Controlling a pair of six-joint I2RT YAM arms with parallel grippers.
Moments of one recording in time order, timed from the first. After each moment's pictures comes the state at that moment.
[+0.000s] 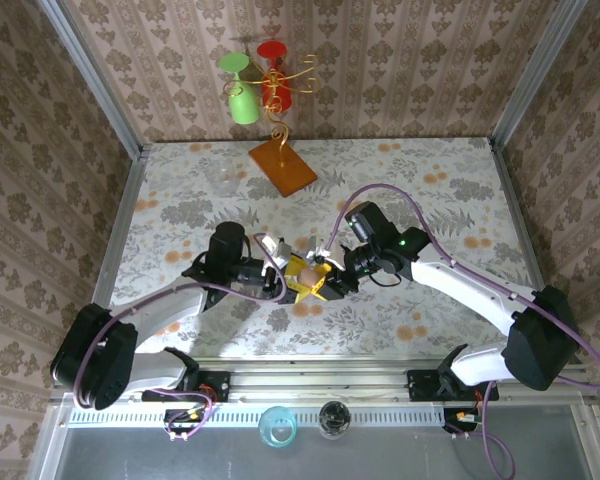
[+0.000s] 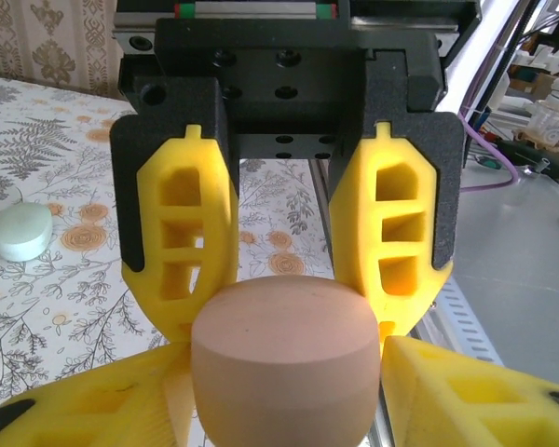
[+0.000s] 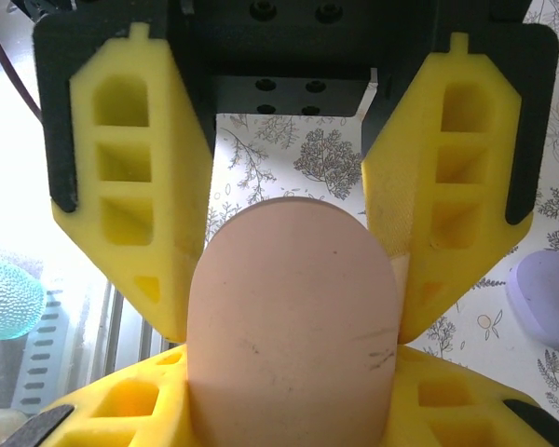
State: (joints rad) left arm -0.61 1.26 0.56 0.30 1.13 0.15; right arm 0.67 1.37 1.03 -0.58 -0.69 -0.49
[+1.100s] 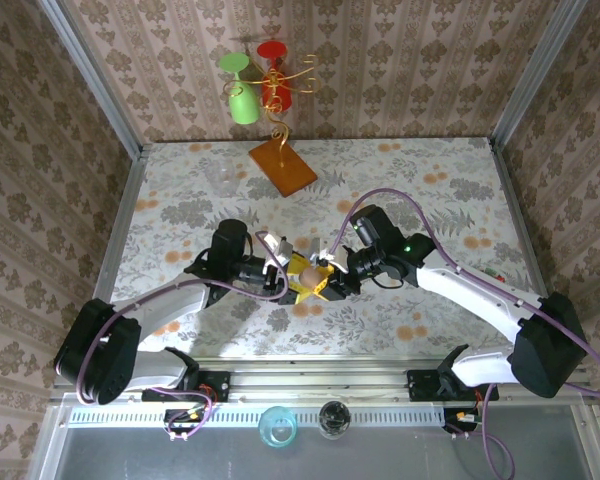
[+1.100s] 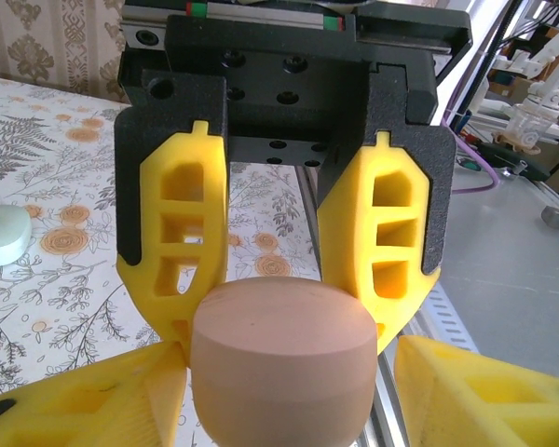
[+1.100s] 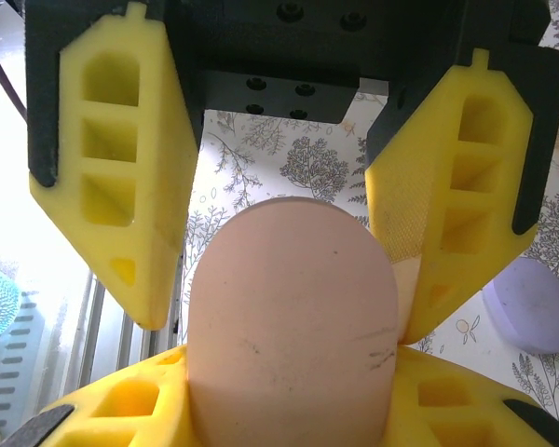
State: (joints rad) left arm -0.61 1.29 0.58 0.29 1.17 0.15; right arm 0.67 1.32 0.97 -0.51 -0.67 -0.49
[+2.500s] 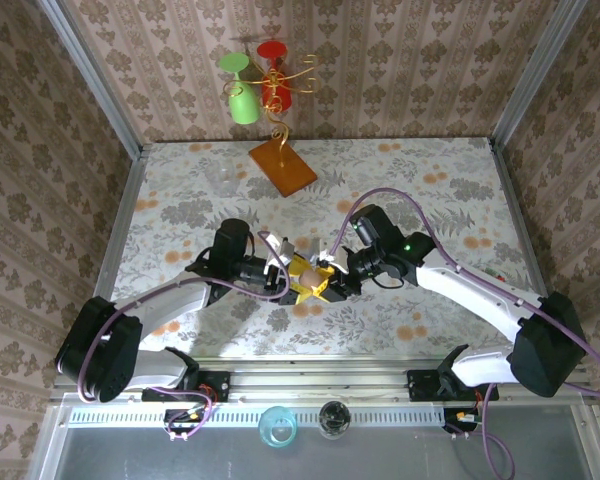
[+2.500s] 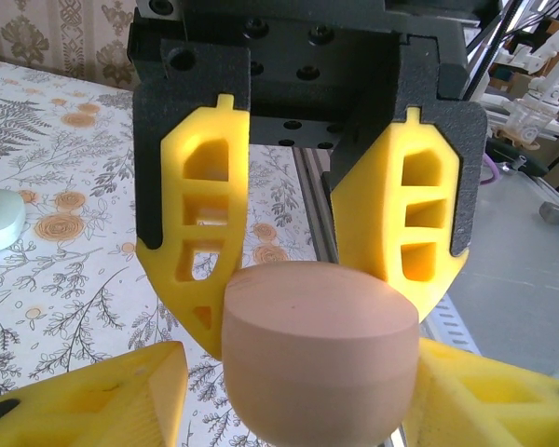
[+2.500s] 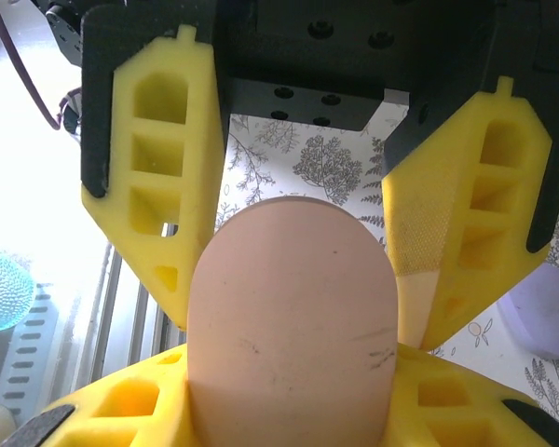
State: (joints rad) left arm -0.61 1.30 0.60 0.24 1.17 0.17; right arm 0.66 1.33 0.99 -0.55 -0.69 -0.52
